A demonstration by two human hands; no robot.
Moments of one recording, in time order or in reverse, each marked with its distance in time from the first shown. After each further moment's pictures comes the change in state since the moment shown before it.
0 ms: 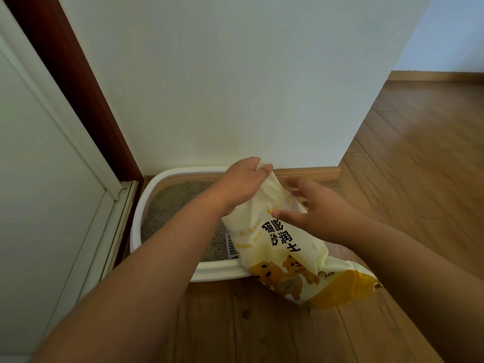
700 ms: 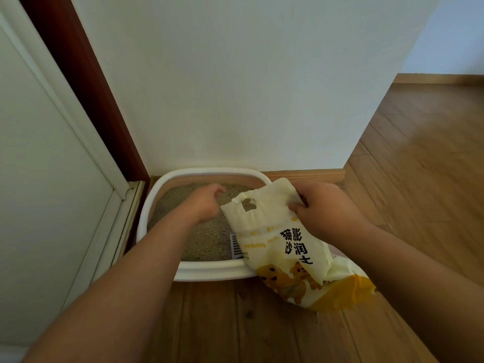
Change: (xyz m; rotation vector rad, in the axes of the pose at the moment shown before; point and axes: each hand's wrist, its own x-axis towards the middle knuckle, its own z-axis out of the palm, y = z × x) left_hand -0.009 -0.081 -0.051 0.484 0.044 -0.235; right_hand 0.003 -0.008 0.006 -0.226 0.143 0.017
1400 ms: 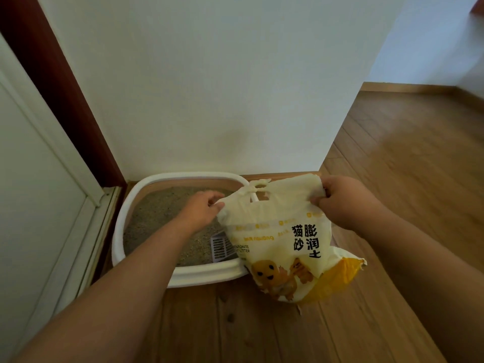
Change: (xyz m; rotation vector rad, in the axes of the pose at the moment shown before) left_hand 0.006 0.018 0.037 -0.088 0.113 0.166; right_hand -0.011 0.051 -0.047 0.090 -0.010 0.246
